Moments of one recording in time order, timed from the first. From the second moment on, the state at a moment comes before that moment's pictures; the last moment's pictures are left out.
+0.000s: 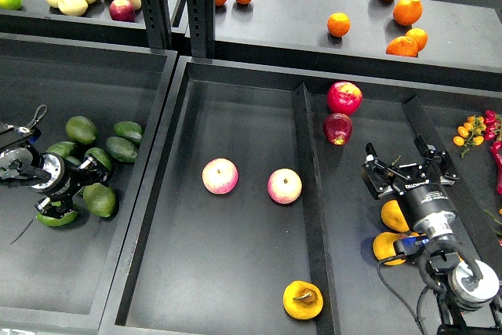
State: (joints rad) left arm -0.78 0.43 -0.15 -0.44 0.35 -0.49 0.49; right arm 0.12 0.02 1.46 1.18 0.13 0.17 -0.21
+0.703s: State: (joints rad) left arm -0.78 0.44 -0.66 -0.45 0.05 -0.49 0.49; right arm 0.05 0.02 1.45 1.18 0.14 0.33 -0.25
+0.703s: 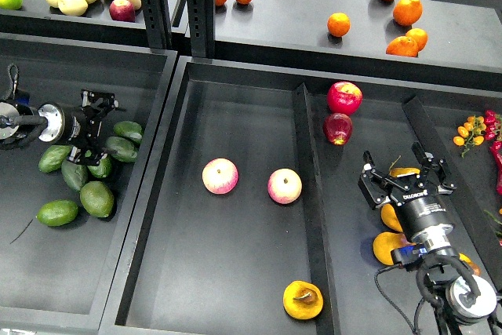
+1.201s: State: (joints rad) left arm -0.44 0.19 -1.22 -0.59 -0.06 -0.49 0.49; right arm -0.07 -0.16 1.31 1.16 0.14 0.55 -0.43
